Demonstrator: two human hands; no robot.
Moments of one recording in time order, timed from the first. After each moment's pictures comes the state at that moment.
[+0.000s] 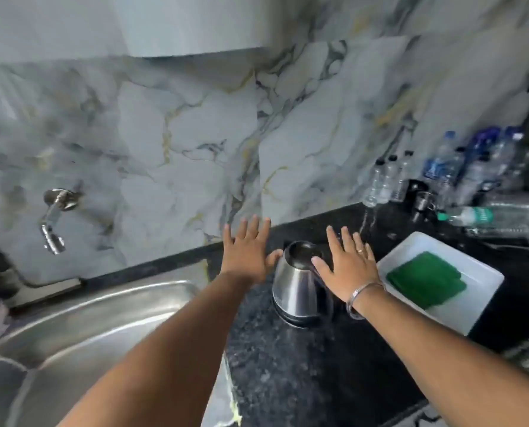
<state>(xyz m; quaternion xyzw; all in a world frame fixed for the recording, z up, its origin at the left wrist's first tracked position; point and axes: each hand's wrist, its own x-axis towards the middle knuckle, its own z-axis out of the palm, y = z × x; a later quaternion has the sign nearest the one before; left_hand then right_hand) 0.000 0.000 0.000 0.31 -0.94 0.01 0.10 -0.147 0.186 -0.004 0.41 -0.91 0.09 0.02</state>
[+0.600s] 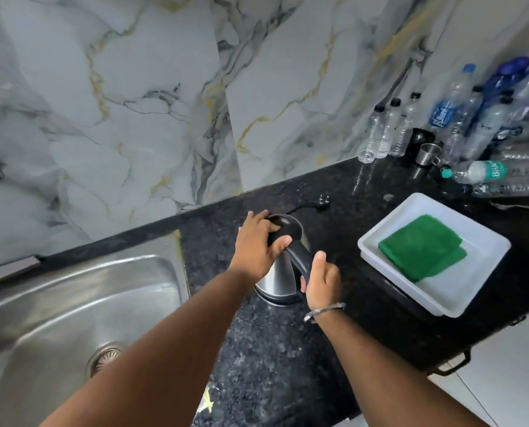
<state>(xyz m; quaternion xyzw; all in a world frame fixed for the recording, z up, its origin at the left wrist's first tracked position) -0.071 0.034 -0.058 0.27 -0.89 -0.33 0.17 -0.135 0.178 -0.102 0.15 -0.73 0.65 -0.15</state>
